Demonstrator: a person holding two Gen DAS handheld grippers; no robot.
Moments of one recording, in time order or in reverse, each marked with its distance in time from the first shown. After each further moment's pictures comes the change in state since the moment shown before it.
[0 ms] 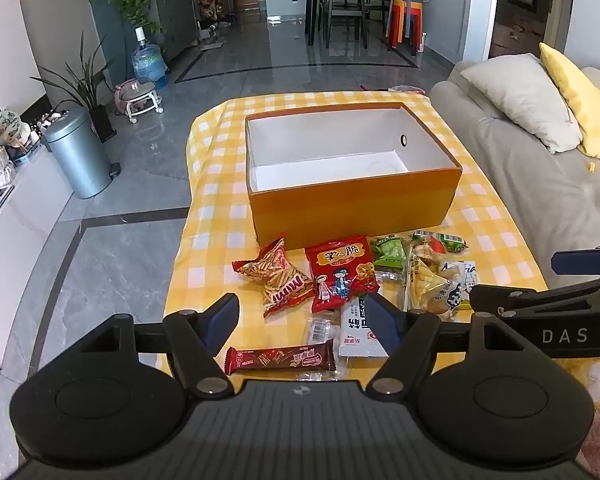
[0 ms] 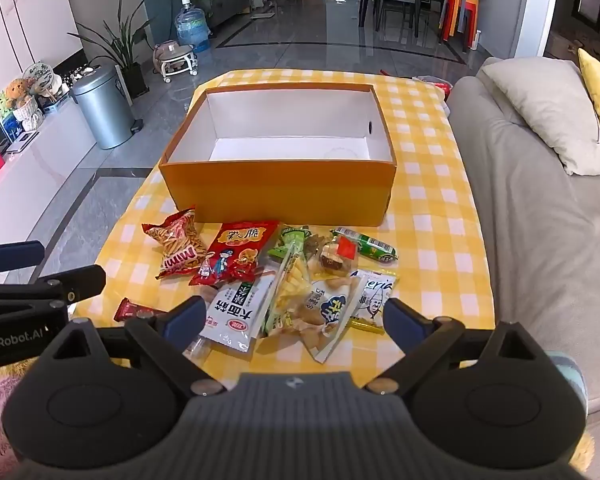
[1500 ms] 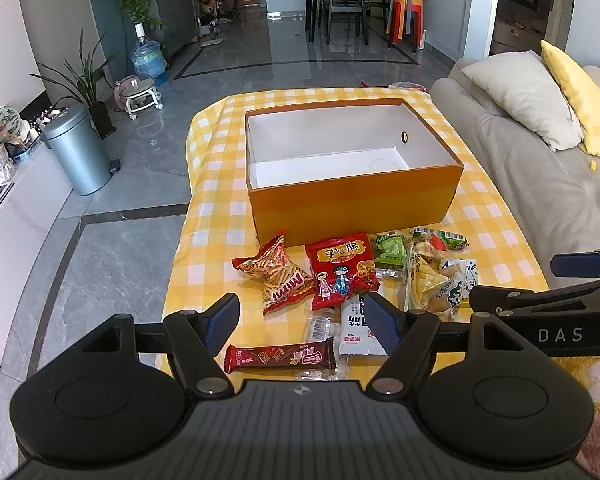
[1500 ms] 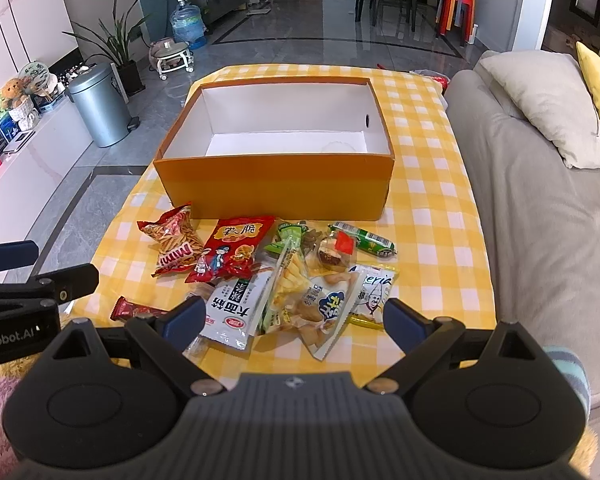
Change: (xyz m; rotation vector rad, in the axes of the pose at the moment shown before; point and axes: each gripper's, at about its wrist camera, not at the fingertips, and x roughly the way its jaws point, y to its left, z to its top) left arm 0.002 0.002 0.000 -0.026 -0.001 -0.028; right arm 0.005 -0.001 0.001 0.013 0.016 -0.005
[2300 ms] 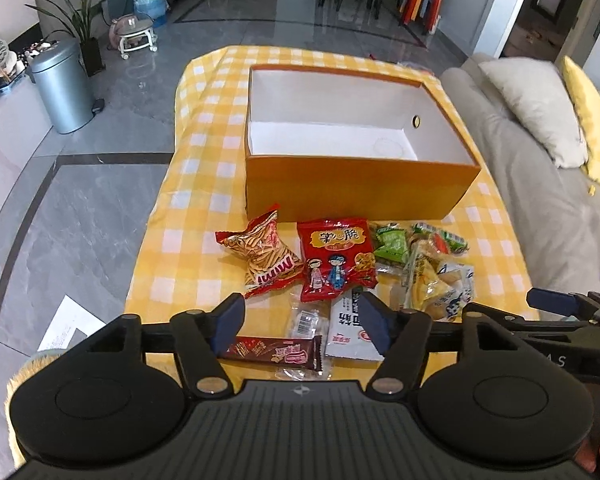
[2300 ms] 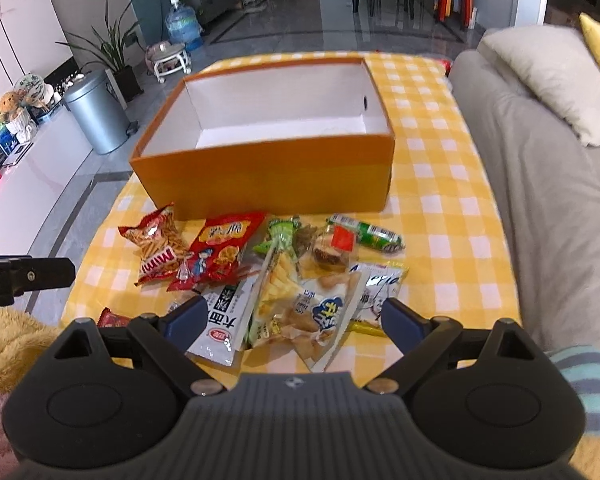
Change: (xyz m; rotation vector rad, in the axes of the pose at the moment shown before) left arm 0.050 0.029 0.016 -0.123 0.163 -0.076; right arm 0.054 -0.024 0.001 0.065 0.037 0.056
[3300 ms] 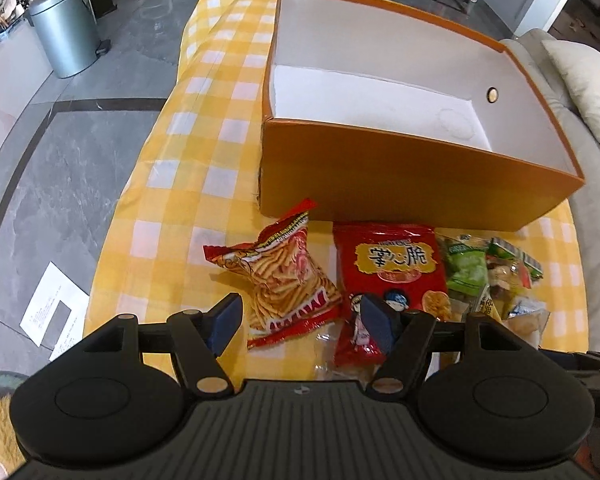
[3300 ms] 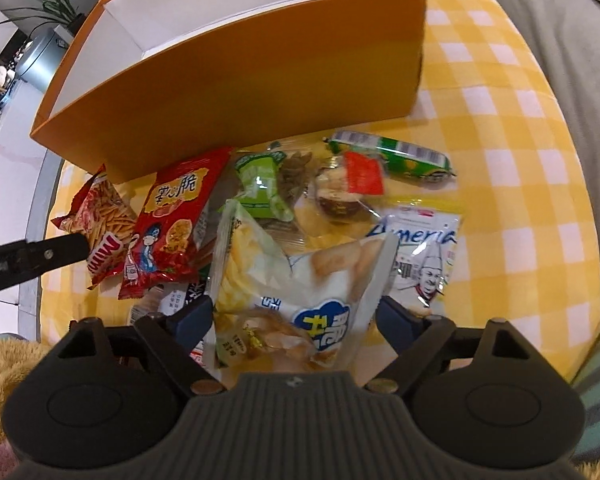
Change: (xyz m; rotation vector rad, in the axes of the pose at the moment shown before) left arm 0.124 0.023 0.043 -0.102 0.129 0.026; right arm 0.125 -0.015 0.030 0.149 0.315 0.032
